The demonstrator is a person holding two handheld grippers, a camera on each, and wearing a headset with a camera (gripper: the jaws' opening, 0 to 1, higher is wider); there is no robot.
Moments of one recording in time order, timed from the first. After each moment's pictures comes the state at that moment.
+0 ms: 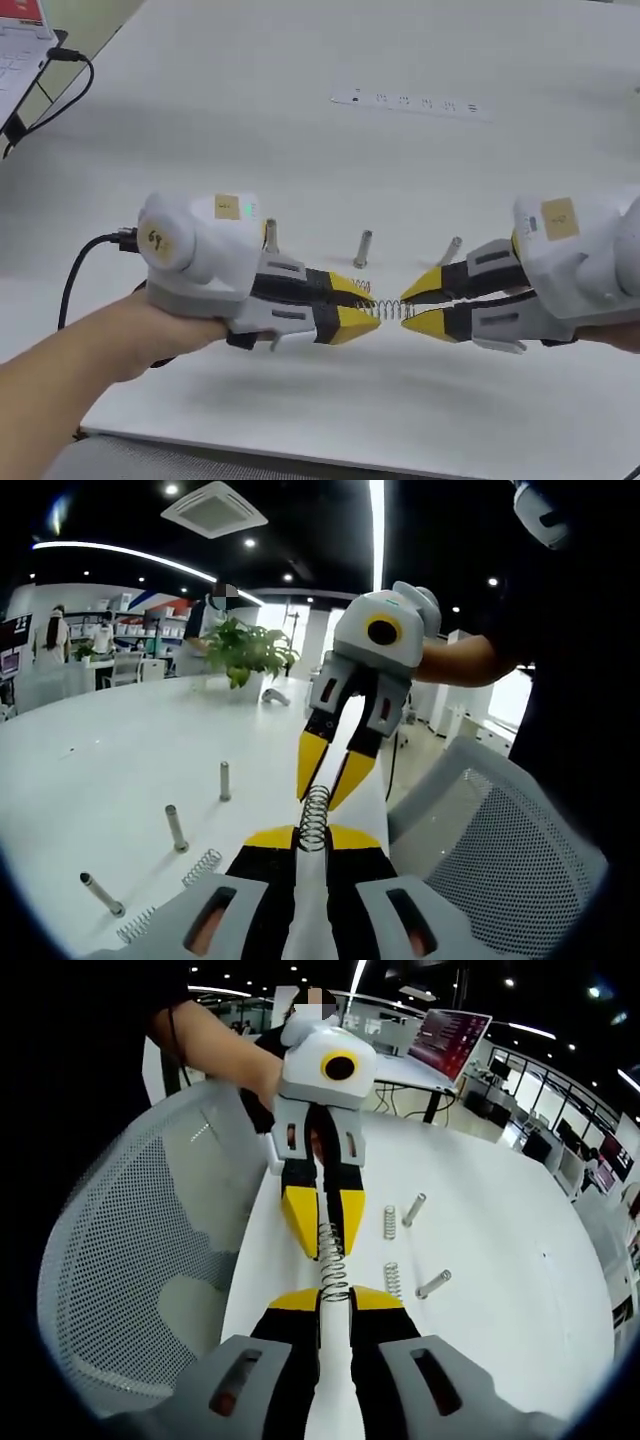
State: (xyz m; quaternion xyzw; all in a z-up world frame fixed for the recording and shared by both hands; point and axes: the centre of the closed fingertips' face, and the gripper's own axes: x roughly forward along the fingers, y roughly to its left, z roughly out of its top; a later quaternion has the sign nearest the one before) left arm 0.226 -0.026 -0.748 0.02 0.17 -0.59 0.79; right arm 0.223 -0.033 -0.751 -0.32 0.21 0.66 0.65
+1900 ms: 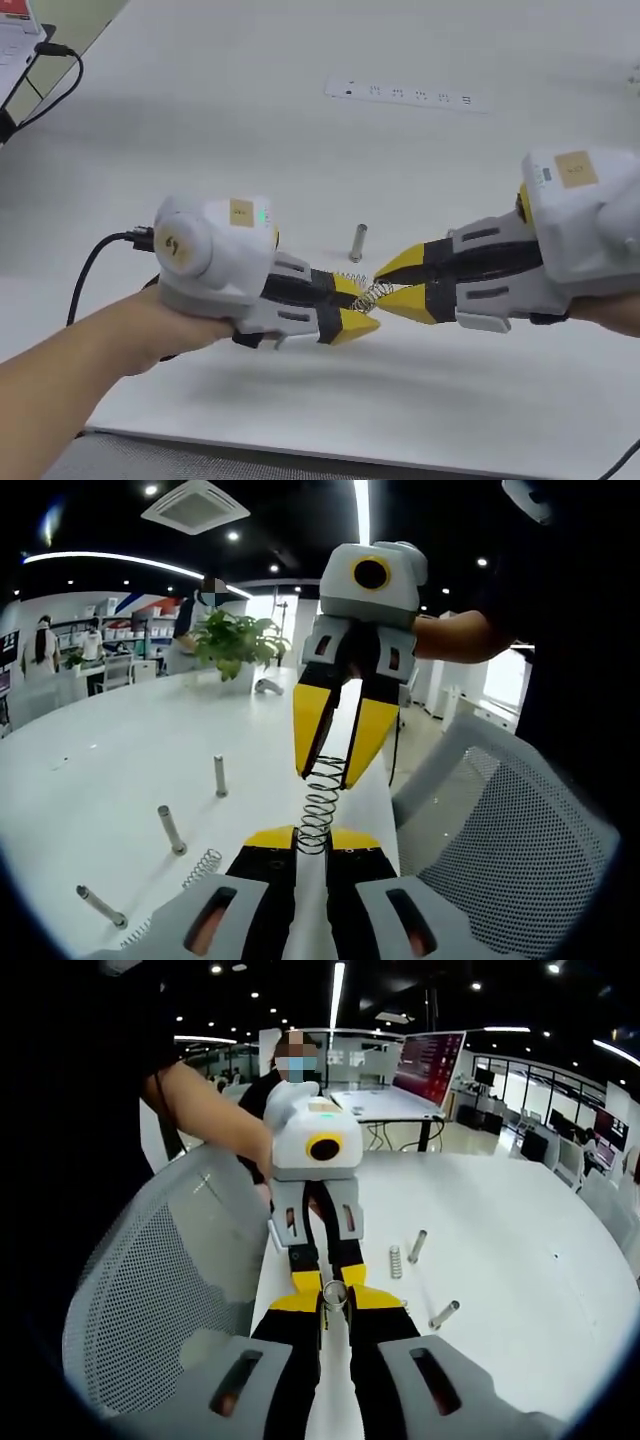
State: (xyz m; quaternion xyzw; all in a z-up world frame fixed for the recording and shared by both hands) left arm 0.226 -0.029 -0.763 0.06 0.17 -0.61 0.78; right arm 0.215 -0.005 -0.722 -0.21 0.20 0.68 0.68
